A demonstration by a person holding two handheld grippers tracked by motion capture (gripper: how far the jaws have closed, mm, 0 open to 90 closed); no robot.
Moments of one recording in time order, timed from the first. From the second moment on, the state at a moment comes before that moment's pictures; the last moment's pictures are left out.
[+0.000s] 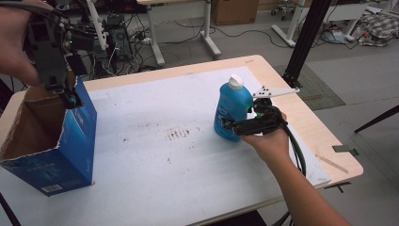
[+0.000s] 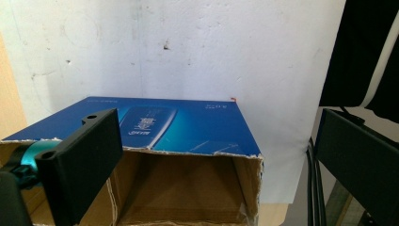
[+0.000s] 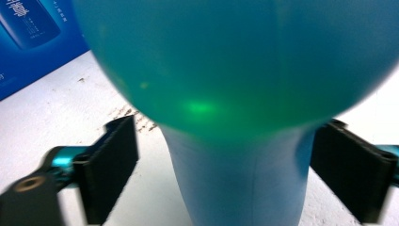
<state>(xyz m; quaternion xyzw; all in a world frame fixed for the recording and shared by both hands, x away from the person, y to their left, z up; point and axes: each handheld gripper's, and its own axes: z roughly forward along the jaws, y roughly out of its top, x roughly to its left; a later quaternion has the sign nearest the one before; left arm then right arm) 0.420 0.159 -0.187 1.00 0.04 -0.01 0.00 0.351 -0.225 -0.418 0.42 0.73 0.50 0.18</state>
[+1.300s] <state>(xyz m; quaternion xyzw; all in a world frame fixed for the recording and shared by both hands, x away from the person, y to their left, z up) 0.420 0.160 -0.188 1.00 0.05 -0.01 0.00 0.355 -0.220 -0.422 0.42 0.73 0.49 0.21</state>
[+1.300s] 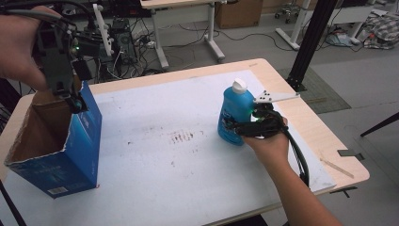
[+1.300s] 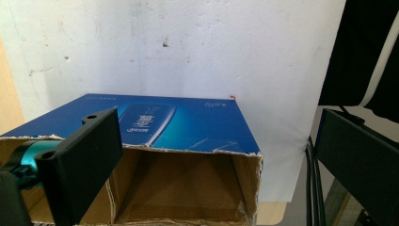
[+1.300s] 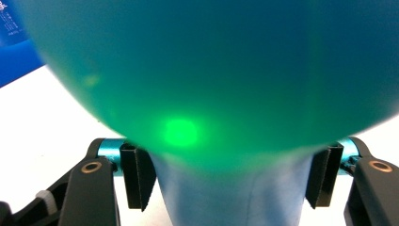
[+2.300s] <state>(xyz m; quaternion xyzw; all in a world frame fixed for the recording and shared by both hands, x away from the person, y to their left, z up) 0.414 0.154 -0.184 1.00 0.04 -0.01 0.00 0.348 -0.218 -0.407 0.38 0.76 0.49 0.21</state>
